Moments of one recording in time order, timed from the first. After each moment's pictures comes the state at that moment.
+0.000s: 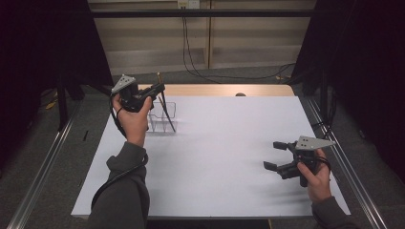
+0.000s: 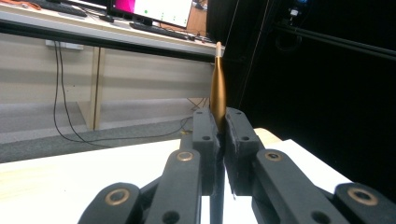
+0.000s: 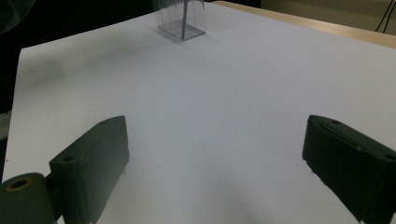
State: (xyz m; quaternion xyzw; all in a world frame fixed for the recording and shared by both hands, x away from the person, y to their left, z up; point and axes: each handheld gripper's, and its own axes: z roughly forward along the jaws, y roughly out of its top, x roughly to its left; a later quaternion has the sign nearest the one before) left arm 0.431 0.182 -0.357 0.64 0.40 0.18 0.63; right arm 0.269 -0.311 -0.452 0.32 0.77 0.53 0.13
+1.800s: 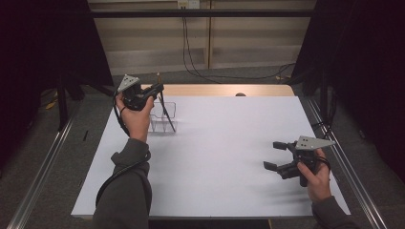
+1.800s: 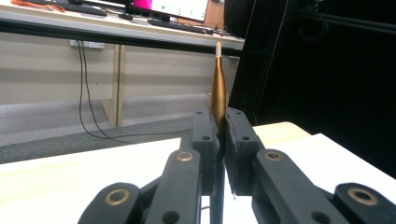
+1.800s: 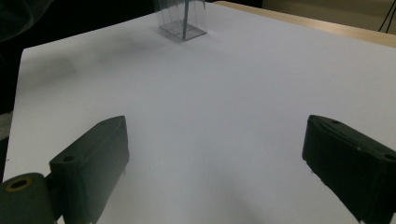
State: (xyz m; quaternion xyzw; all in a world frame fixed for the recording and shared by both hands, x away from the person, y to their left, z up) left arm 0.447 0.180 -0.371 0.64 0.42 0.22 0.60; right arm 0.270 -0.312 -0.454 0.32 0.77 0.54 0.13
